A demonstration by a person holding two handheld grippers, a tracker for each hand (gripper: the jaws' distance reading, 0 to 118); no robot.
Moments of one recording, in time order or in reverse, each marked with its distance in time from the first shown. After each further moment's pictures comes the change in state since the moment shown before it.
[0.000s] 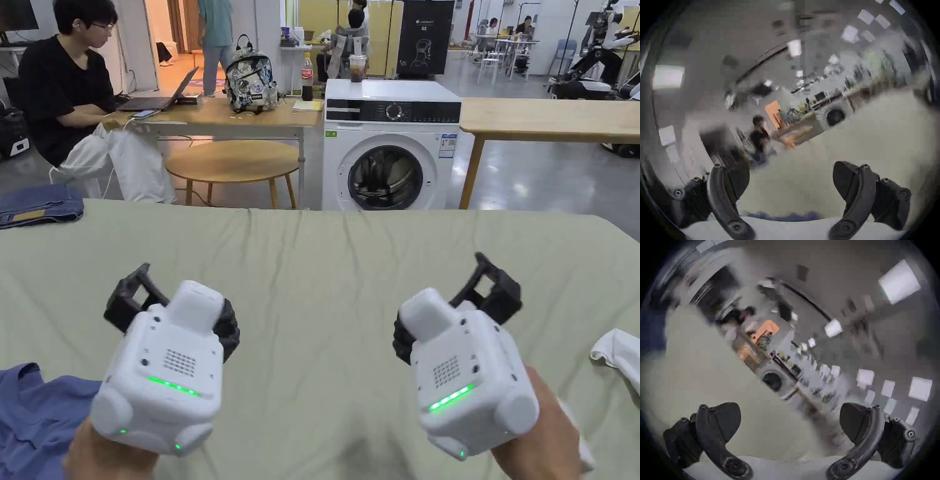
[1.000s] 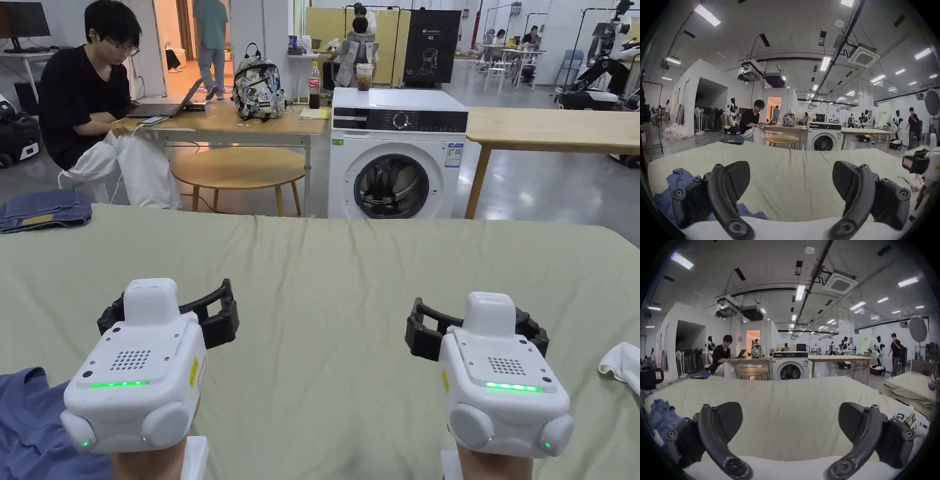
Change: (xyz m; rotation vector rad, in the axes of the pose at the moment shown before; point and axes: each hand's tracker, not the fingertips) left arm -0.050 -0.016 -0.003 0.002 -0.130 0.882; right arm 0.029 -0.026 -0.005 -0.266 0.078 -1.100
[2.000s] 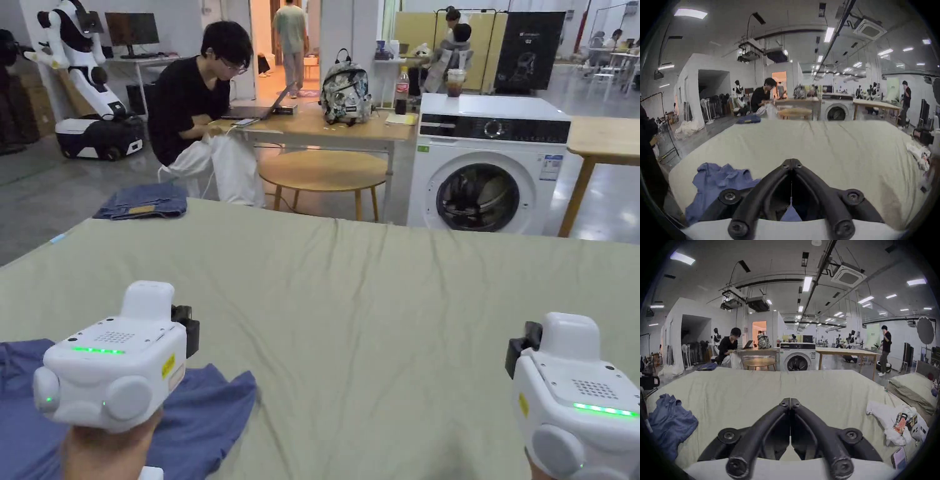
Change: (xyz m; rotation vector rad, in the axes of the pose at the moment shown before) left arm -0.127 0.013 0.016 -0.371 0.100 -0.075; right arm -0.022 0.007 -0.007 -0.106 0.086 0.030
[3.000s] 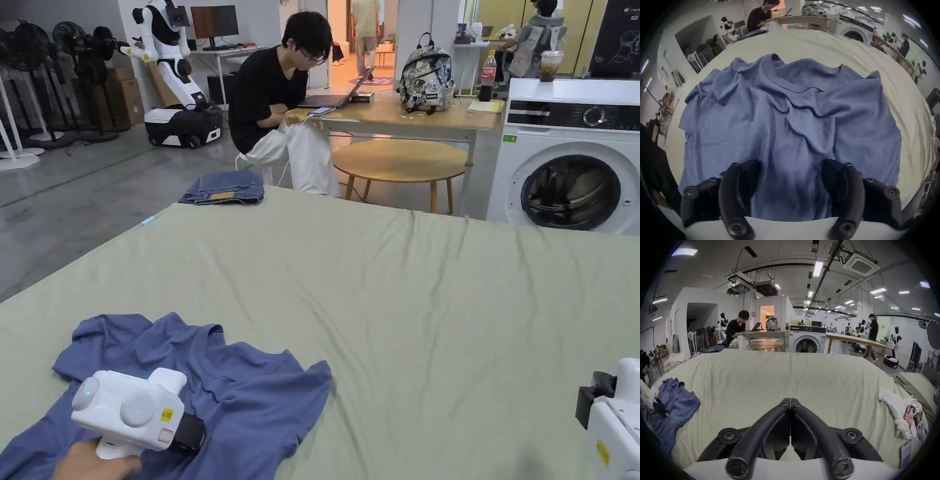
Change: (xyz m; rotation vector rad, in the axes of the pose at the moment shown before) left arm -0.115 -0.125 -0.085 -0.706 -0.001 -0.026; right arm -0.016 -0.039 -0.018 -0.156 0.067 0.039
